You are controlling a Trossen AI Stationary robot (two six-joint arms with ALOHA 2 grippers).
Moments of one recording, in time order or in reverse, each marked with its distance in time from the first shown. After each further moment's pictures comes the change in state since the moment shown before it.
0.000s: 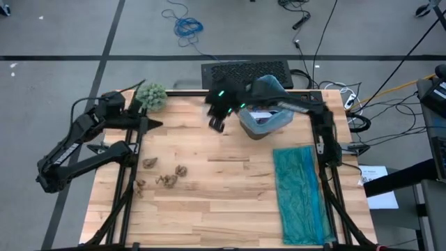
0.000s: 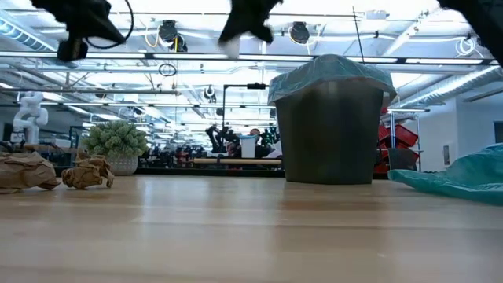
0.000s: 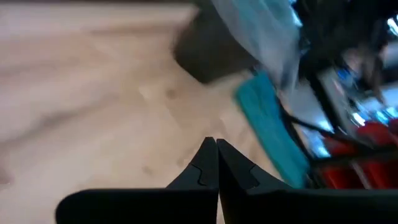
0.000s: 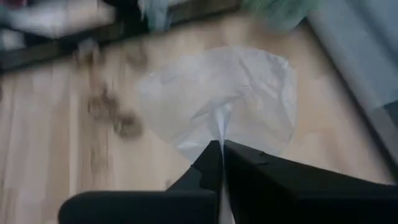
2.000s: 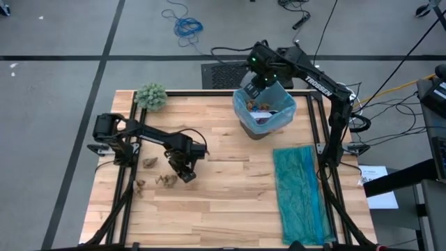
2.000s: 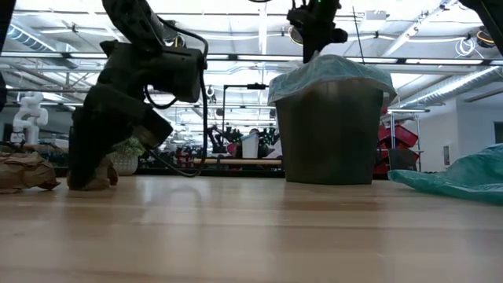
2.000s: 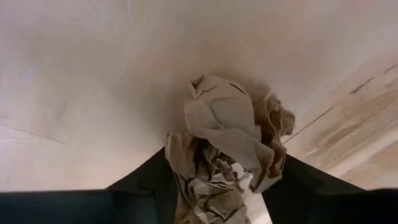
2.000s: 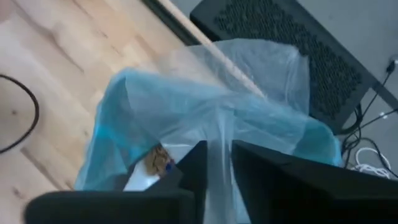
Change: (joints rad) left arm -0.752 1.168 0.086 -0.002 -0.152 -0.005; right arm -0.305 -0.169 -0.001 -0.487 0.243 0.113
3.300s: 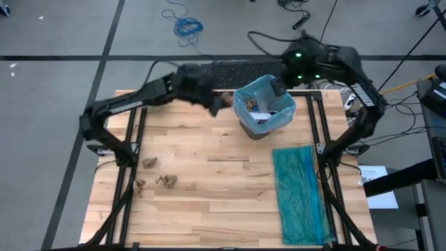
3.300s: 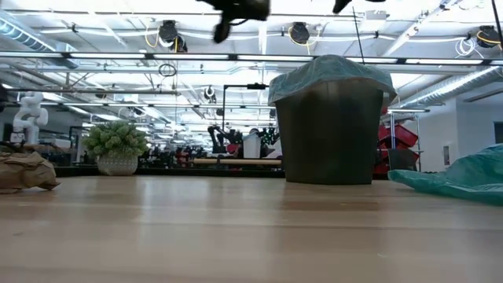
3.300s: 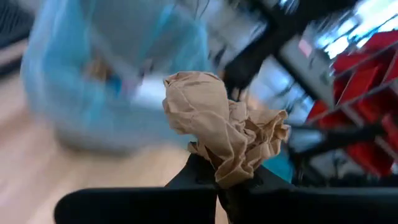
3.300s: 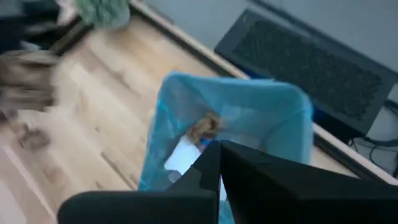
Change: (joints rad) left arm 0.377 -0.176 0.658 0.385 0.004 0.106; right arm 0.040 -0.291 0.000 -0.052 -0.059 0.156
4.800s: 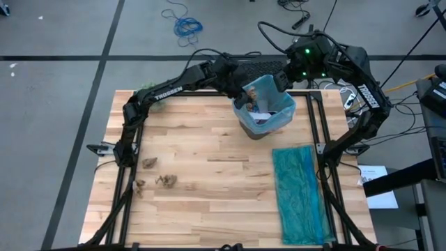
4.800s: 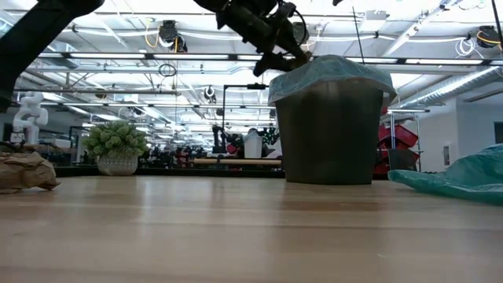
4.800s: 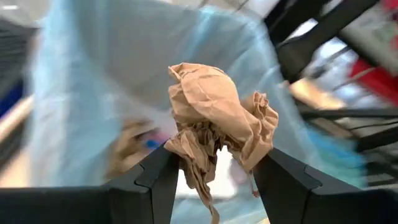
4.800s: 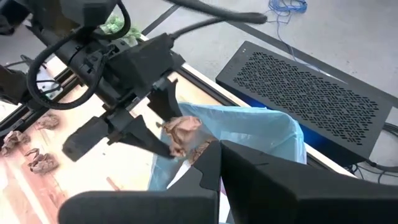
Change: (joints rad) left arm 0.081 0.508 0.546 -0.255 0.046 0.328; right arm -0.019 -0.039 0.000 0.078 0.013 -0.025
